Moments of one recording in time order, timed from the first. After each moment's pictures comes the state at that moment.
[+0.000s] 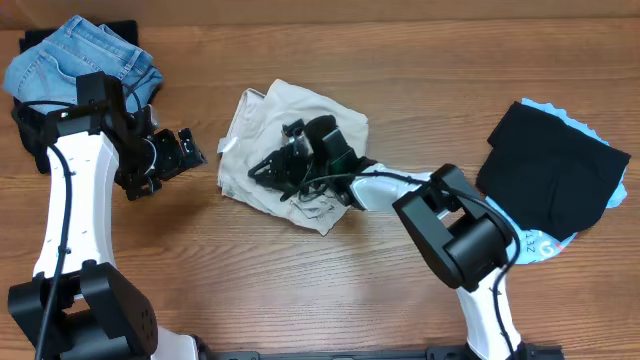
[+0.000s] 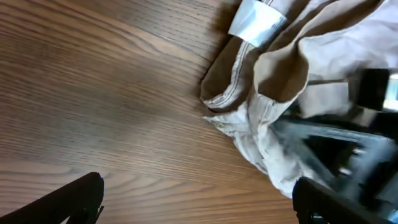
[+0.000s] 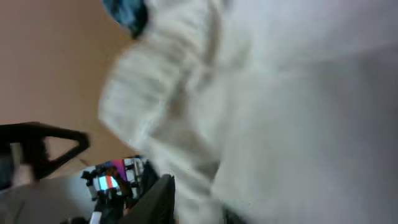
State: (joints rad) left arm 0.23 1.68 1.44 -1.19 0.28 -0.21; right arm 0.63 2.21 1.25 0.41 -0.77 1.10
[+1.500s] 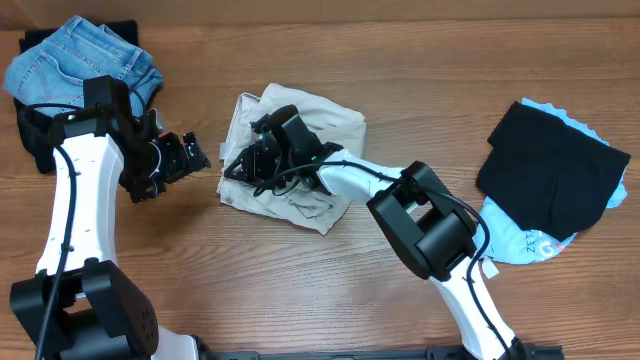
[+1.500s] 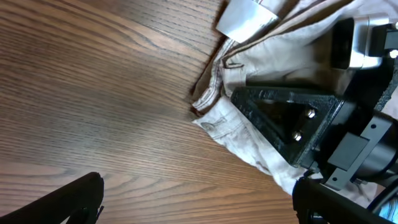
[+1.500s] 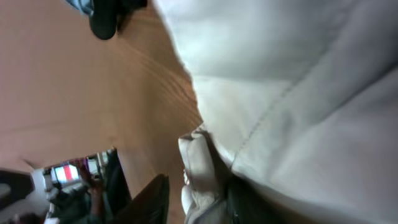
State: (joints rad) left arm 0.22 1.68 1.41 -1.17 0.28 -0.21; right arm 0.71 2.38 1.59 0.06 -0.71 0.93
